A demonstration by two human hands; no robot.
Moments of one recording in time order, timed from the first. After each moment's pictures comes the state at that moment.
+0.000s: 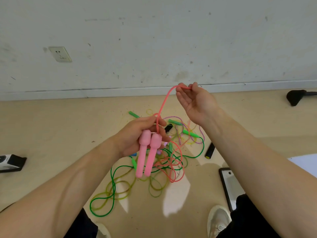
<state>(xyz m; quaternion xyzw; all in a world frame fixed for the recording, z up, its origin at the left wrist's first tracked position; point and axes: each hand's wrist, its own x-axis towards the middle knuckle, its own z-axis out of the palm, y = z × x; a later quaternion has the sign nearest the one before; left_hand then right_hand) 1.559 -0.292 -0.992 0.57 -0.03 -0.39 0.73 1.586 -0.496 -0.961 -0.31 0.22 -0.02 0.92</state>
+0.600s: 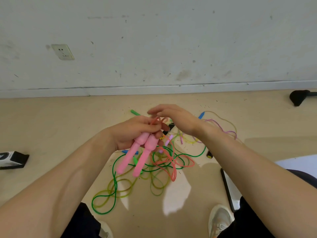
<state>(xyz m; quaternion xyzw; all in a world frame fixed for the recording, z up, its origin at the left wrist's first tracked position) 1.564 -0.279 -0.976 0.59 -0.07 -0.46 0.65 1.561 -0.460 -0.980 -0.81 -0.11 0.14 0.56</state>
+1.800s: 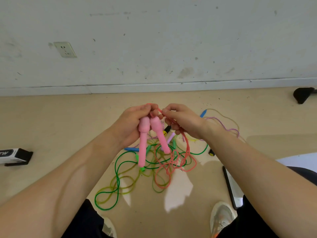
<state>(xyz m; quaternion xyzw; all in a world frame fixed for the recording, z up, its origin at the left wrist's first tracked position) 1.565 -0.282 -0.979 0.55 -0.01 -0.25 0.80 1.561 -0.465 -0.999 -0.75 0.02 0.19 0.63</state>
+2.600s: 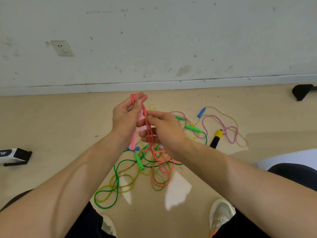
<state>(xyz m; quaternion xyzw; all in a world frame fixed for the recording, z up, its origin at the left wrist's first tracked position) 1.567 -0.287 -0.994 0.67 0.05 -0.03 0.74 1.510 -0.401 -0.978 -0.59 0.08 0.14 0.79</state>
